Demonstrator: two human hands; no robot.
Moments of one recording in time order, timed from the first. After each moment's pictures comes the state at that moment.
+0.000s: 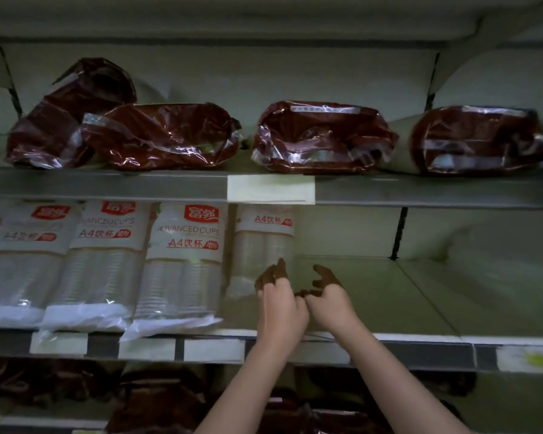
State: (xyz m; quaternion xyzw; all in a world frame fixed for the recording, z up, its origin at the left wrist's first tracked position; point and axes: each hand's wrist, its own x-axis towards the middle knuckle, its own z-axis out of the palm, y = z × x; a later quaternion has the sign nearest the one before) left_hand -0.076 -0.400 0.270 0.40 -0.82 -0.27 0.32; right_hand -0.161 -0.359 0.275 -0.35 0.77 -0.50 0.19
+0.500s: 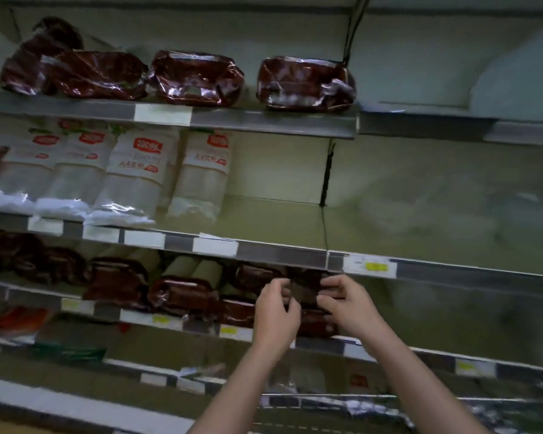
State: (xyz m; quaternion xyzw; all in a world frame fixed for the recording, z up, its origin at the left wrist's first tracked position) left_hand -0.149 -0.138 0.192 0.43 -0.74 -0.37 0.35; right_hand -0.262 -0.073 0.217 -0.36 0.74 -0.50 0.27
